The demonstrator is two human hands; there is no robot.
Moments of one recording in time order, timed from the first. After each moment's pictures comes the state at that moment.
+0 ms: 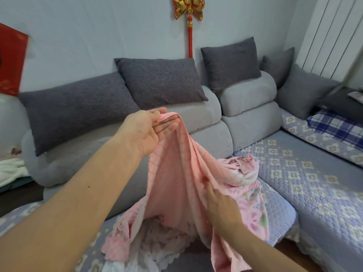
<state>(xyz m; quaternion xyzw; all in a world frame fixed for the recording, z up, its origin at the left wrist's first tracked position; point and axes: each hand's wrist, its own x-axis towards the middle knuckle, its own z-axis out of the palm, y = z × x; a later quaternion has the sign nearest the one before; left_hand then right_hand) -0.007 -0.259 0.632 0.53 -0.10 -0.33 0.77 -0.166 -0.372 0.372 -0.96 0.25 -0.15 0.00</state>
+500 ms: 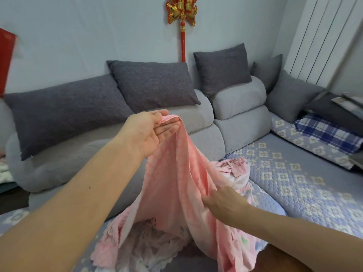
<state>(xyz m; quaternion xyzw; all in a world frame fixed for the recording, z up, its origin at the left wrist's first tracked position) -0.014 -0.270 0.636 0.53 -0.11 -0.34 0.76 -0.179 -0.405 0.432 -0.99 0.06 0.05 -0.15</state>
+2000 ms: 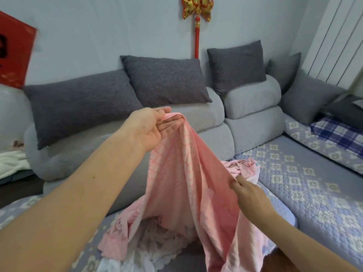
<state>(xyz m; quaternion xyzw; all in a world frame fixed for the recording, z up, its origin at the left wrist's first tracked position) 0.002 -0.261 0.633 0.54 -0.08 -0.34 0.77 -0.206 -0.455 0.387 -0.95 0.17 -0.27 -0.04</state>
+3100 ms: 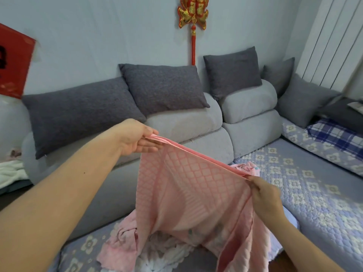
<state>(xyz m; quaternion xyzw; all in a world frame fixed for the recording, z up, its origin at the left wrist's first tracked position) 0.054 -0.239 0.621 0.76 -0.18 -0.33 0.53 -0.215 -0.452 0.418 -0.83 0.35 -0.35 0.27</state>
